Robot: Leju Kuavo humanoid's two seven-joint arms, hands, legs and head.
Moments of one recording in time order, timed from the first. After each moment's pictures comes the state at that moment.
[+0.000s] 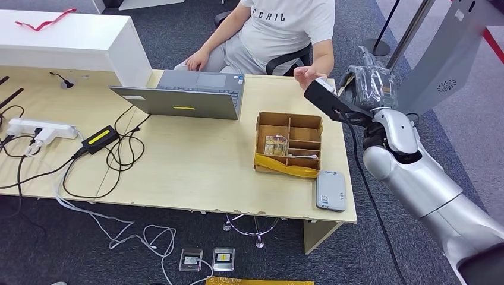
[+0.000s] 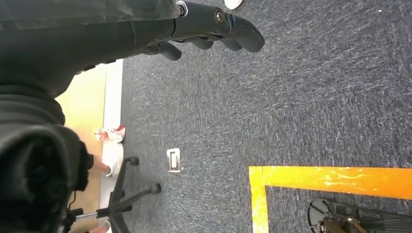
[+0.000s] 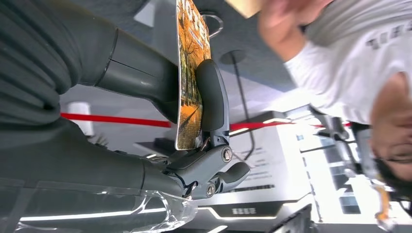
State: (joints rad) left arm -0.18 0.08 -1.33 -0.20 1.02 0.47 0.06; right arm -1.03 -0.34 0.90 -1.10 0.55 -0.19 0.39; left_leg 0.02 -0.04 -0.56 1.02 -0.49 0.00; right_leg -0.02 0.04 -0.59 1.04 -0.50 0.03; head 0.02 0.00
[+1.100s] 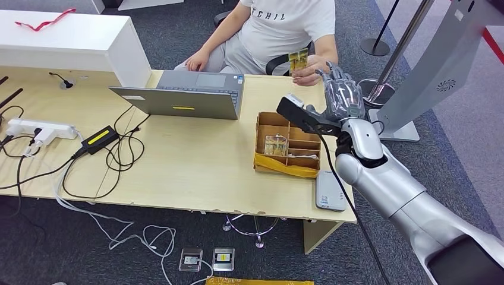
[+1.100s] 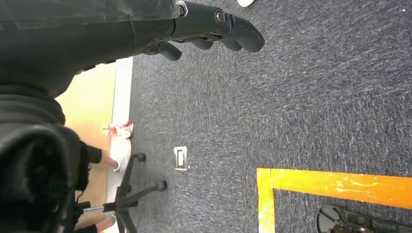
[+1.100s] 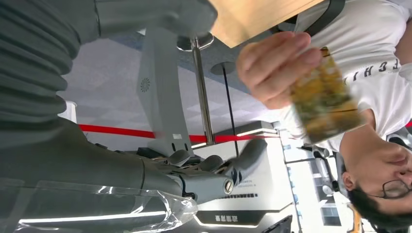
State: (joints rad) left arm -0.16 0.08 -1.33 -0.20 1.04 0.49 0.08; right arm -1.03 -0.21 0.98 -0.93 0.57 -0.24 0.36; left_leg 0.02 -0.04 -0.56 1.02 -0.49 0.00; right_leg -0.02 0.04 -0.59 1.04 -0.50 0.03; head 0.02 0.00
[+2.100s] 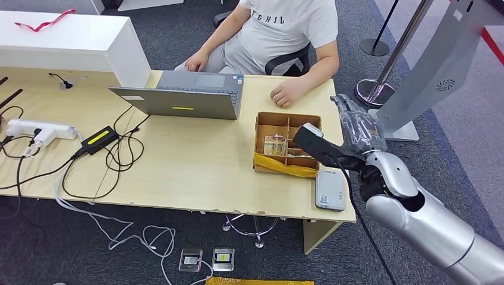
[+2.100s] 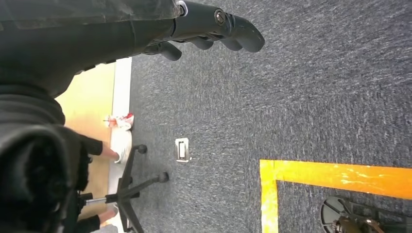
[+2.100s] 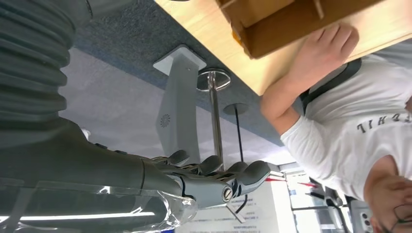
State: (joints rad) left arm -0.13 0.08 -1.31 -0.20 1.07 0.46 0.04; right arm -0.86 -0.52 0.99 -1.54 0.44 -0.06 0.63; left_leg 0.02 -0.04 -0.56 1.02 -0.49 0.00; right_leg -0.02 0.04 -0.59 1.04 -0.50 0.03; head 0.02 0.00
